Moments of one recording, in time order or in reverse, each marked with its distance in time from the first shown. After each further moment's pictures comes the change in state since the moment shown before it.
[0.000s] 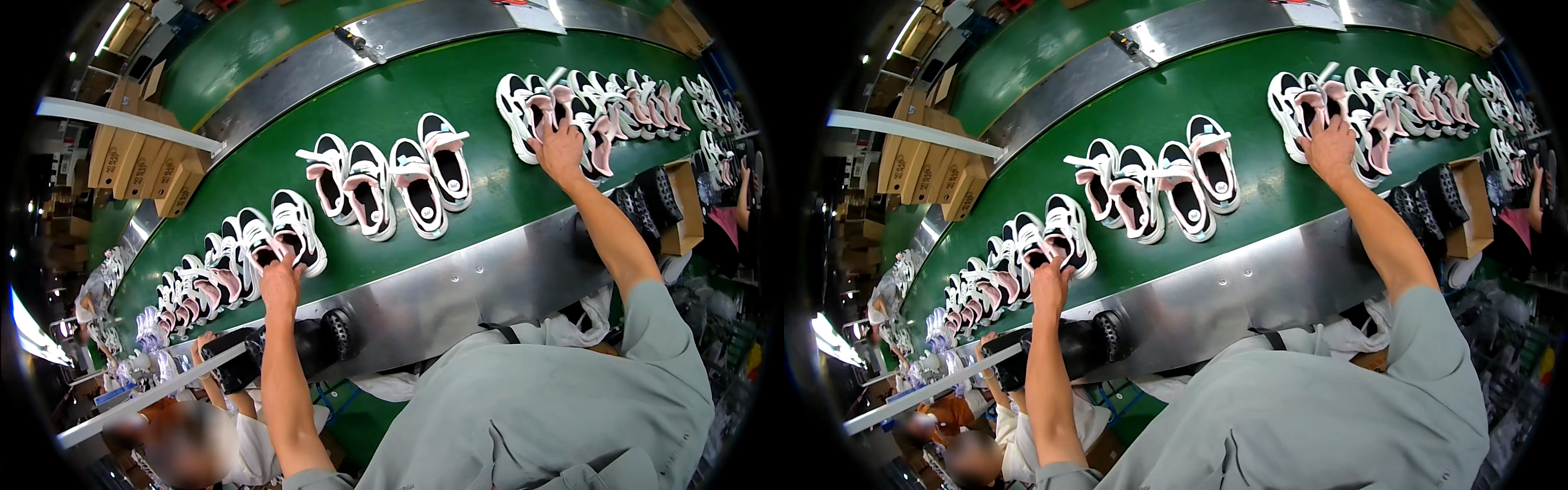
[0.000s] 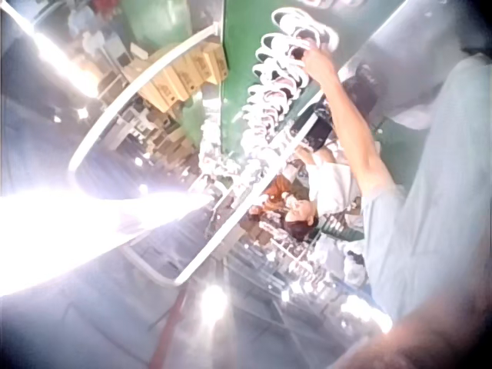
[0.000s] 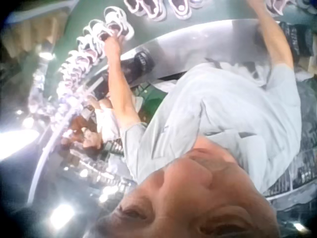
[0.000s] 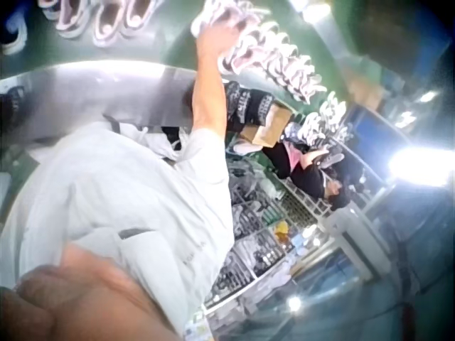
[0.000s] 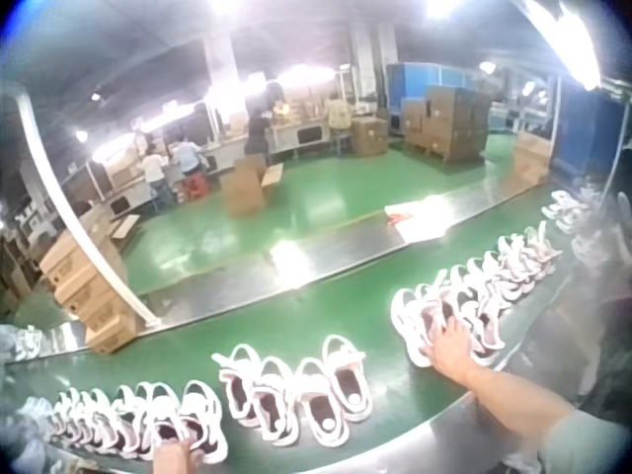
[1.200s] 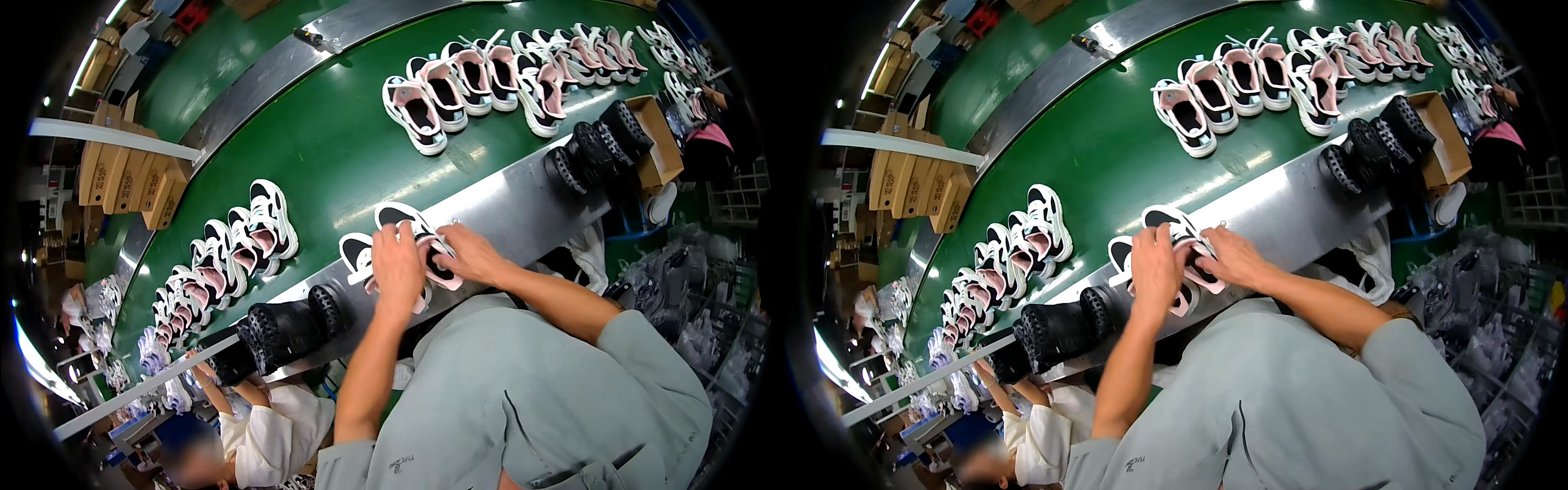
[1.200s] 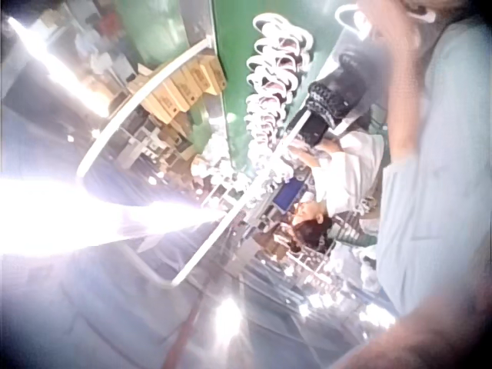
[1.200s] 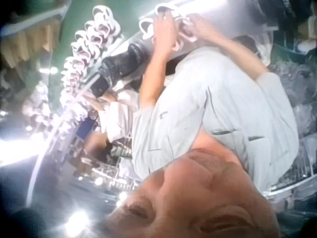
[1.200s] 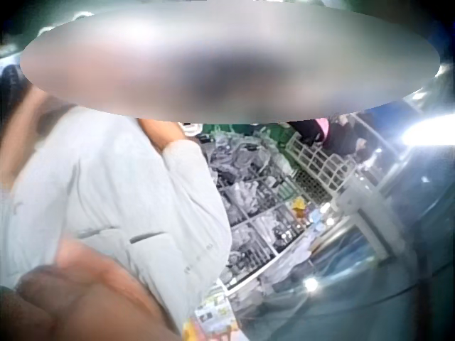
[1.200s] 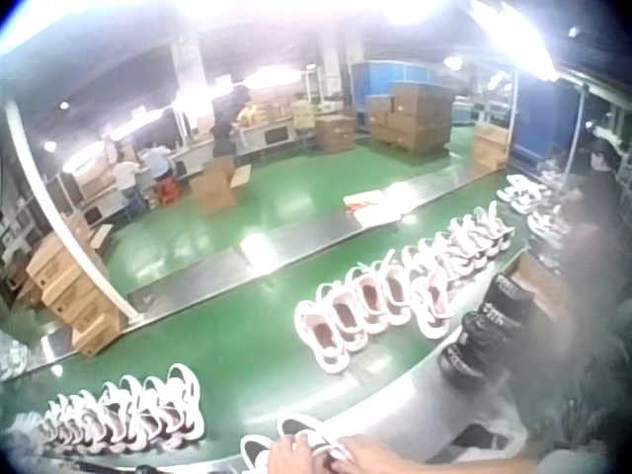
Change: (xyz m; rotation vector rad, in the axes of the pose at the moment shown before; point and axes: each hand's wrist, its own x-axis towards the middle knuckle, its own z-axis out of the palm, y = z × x) left_hand -0.101 0.240 0.006 -0.515 0.294 0.459; right_hand -0.259 -0.096 -0.097 1.135 -0.490 -0.245
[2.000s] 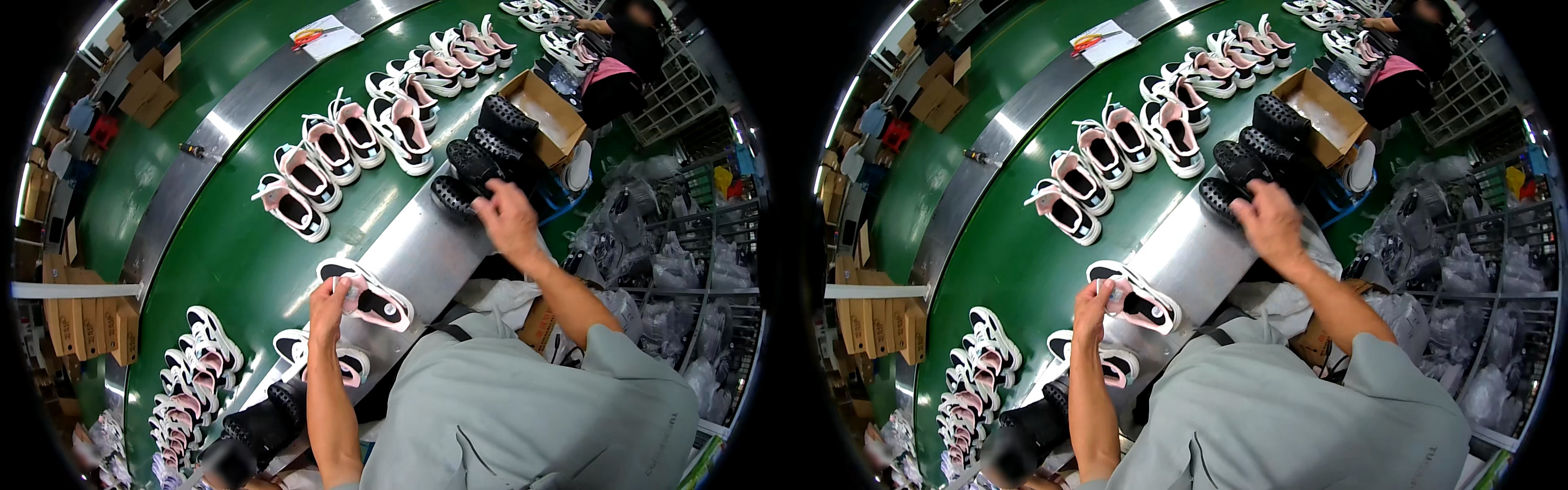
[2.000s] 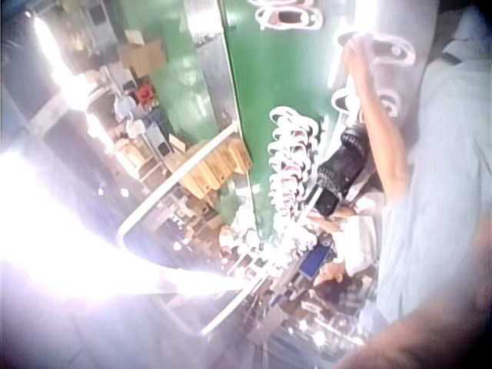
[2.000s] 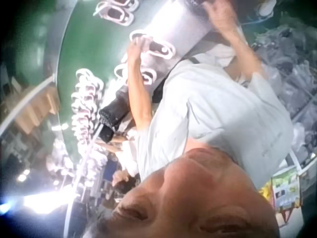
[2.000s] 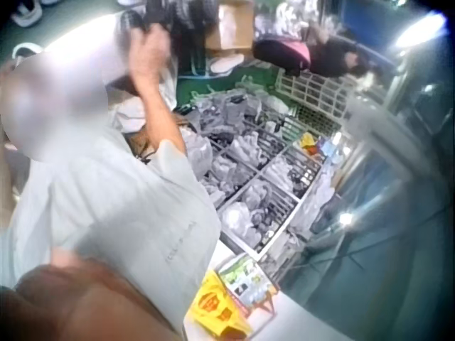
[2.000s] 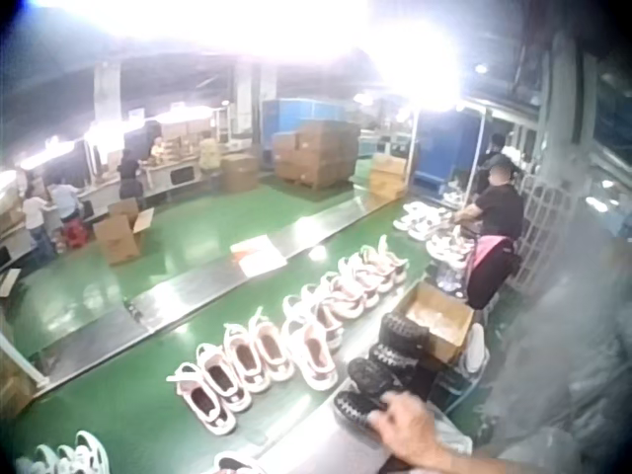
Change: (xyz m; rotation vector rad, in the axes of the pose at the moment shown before) left_hand 0.064 -0.005 0.069 -1.083 -0.528 -0.623; right_hand -0.085 0.081 -0.202 -0.350 0.791 0.362
